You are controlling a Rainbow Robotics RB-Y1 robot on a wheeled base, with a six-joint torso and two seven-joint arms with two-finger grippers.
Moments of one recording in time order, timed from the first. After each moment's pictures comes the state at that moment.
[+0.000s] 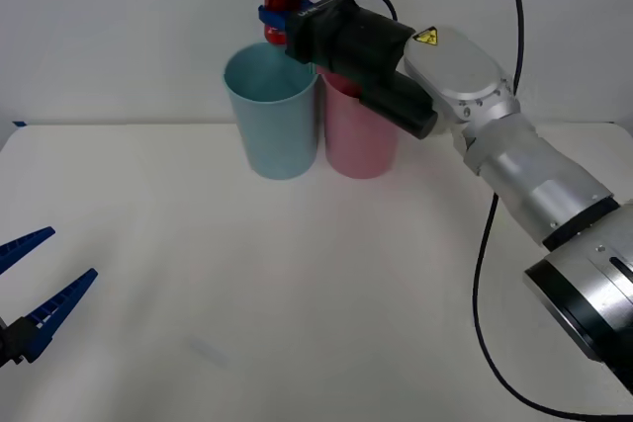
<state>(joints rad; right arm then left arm) -1.07 -0.25 0.44 -0.86 1.21 -0.32 -0.30 0.35 0.40 0.52 -1.66 -0.96 -1.22 0.00</state>
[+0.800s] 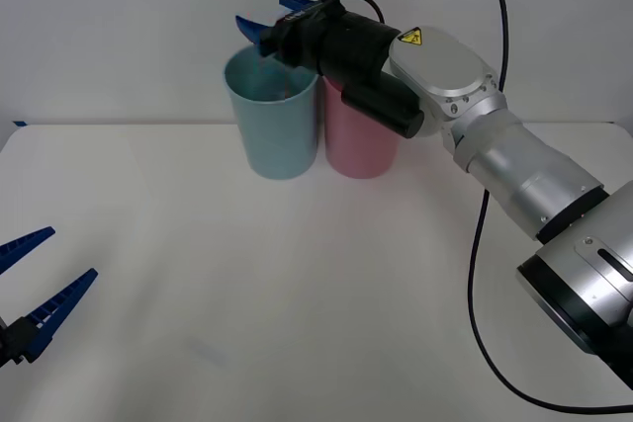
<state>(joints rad) -1.10 -0.25 0.49 -0.84 1.15 -0.29 -0.28 0.35 0.40 0.52 -1.66 -0.96 -1.22 0.00</state>
